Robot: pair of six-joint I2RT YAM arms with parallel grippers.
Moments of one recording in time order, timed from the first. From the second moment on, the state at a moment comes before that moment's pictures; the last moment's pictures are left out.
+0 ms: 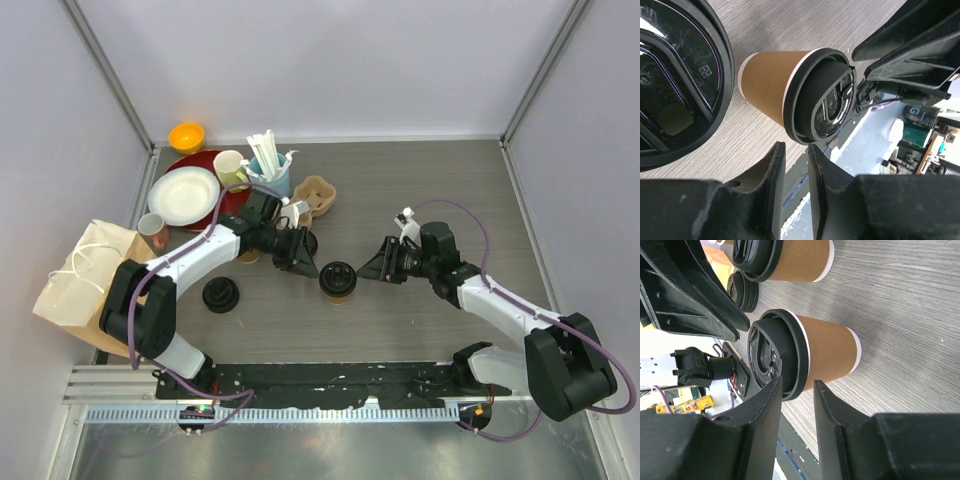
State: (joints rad) left arm -0.49 1.55 1.03 -0.49 0.73 -0.40; right arm 0.39 1.17 0.51 0.10 -0.63 0.68
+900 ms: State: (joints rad) left arm -0.49 1.60 0.98 -0.37 0.74 -0.51; right arm 0.40 1.25 0.50 0.15 -0.63 0.70
